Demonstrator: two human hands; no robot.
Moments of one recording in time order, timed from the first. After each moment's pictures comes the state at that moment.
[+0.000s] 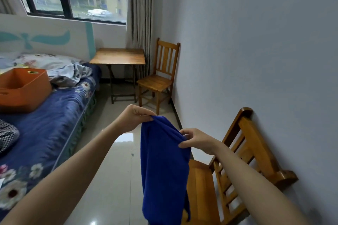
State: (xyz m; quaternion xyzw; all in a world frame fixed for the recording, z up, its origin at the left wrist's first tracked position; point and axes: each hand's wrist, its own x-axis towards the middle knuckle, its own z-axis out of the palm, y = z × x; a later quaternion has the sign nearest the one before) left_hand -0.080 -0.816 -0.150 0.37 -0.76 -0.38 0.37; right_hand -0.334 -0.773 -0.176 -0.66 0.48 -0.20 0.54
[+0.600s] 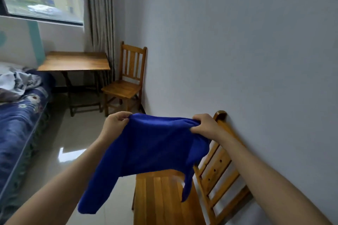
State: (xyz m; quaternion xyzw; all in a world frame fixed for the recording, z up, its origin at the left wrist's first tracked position) left_hand -0.096 -0.894 -0.181 0.48 -0.68 -0.38 0.41; right_hand -0.370 -0.794 -0.117 -0.66 0.69 -0.23 0.21
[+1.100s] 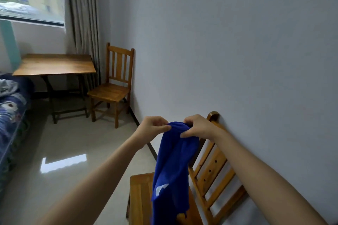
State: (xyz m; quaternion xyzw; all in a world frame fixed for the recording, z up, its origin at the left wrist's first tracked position) left_hand -0.179 -0.878 -0.153 0.31 -0.71 -0.54 0.33; right_hand -0.353 -0.807 -0.105 -0.64 0.69 -0.20 0.27
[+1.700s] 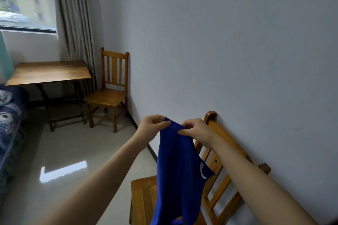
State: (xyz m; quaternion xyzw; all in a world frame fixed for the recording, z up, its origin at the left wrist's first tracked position) left_hand -0.194 -0.877 -0.140 0.29 -0.67 -0.58 0.36; right_hand -0.358 -0.798 -0.124 -0.55 0.64 -0.40 0.37
